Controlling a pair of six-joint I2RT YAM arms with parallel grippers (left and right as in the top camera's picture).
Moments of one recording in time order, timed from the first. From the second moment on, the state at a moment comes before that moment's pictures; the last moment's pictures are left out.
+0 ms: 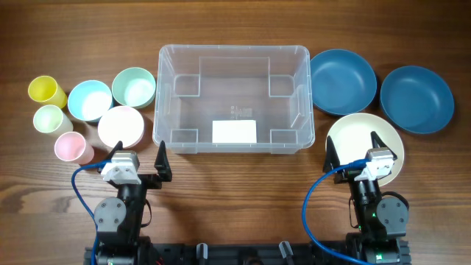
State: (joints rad) left arm -0.03 0.03 0.05 -0.14 0.02 -0.12; right arm 0.05 0.02 0.01 0.00 -0.05 -0.01
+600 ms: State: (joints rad) left arm -0.03 0.03 0.05 -0.14 0.02 -0.12; right arm 0.05 0.02 0.01 0.00 -0.05 -0.01
